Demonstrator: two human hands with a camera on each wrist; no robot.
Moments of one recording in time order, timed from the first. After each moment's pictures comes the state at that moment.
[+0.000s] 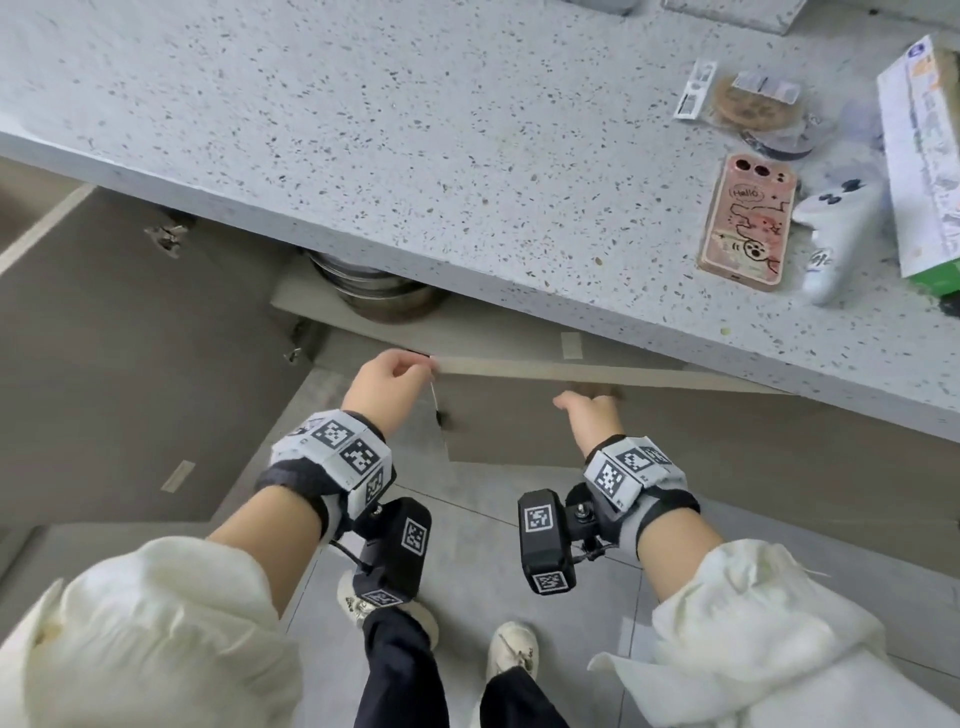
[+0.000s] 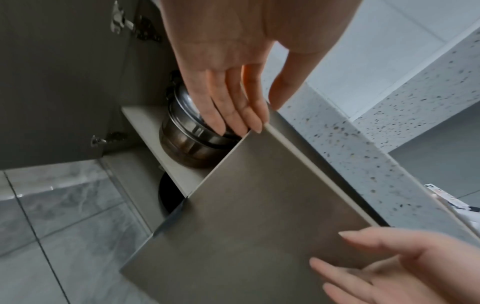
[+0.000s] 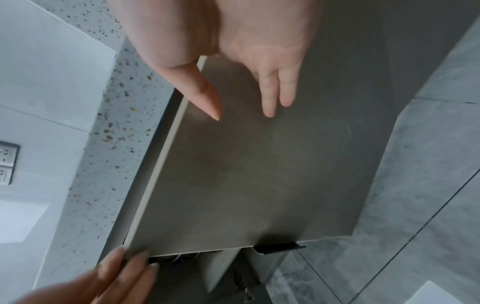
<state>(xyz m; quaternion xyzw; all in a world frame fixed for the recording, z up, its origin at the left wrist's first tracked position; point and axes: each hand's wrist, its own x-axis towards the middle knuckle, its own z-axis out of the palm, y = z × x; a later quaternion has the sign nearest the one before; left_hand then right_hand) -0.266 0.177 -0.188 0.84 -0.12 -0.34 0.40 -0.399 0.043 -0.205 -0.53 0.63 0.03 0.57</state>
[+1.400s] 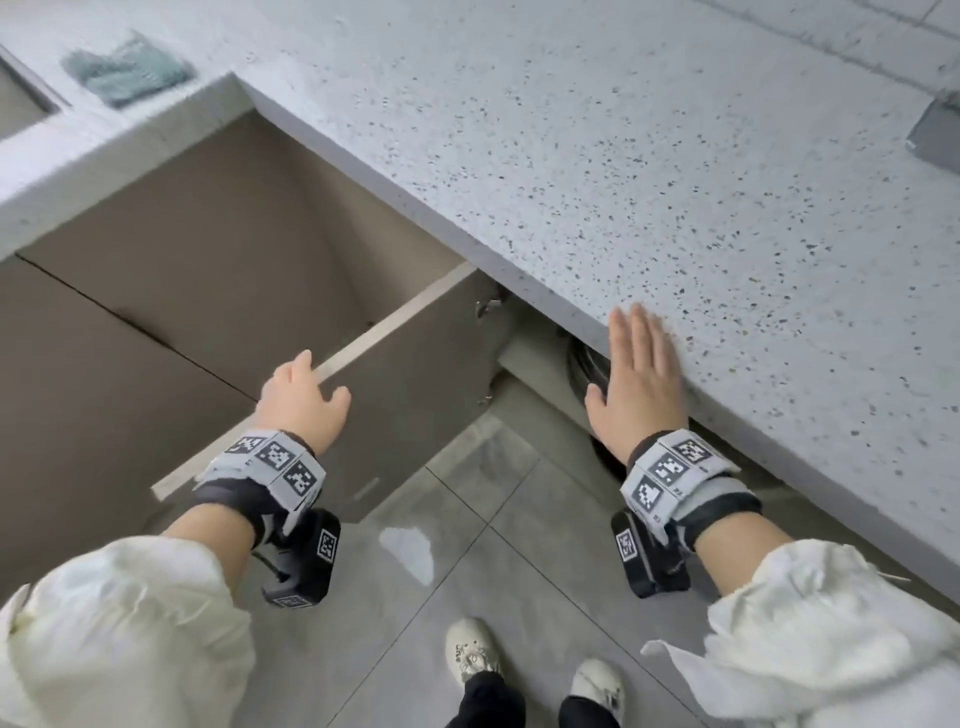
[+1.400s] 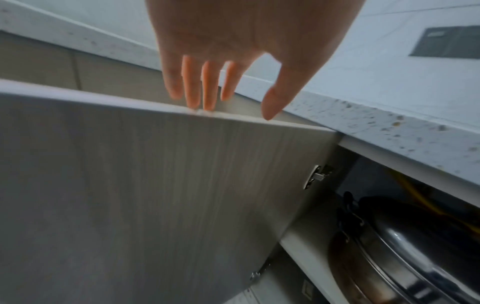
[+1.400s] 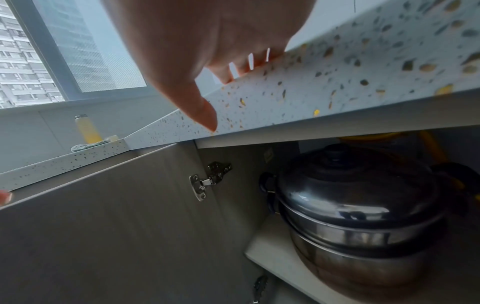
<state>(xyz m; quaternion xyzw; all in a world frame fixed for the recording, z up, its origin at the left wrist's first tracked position) 0.009 0.461 -0.175 0.97 0.07 -0.16 0.17 -0.085 0.182 -0.173 -0.98 0.18 0.04 0.09</state>
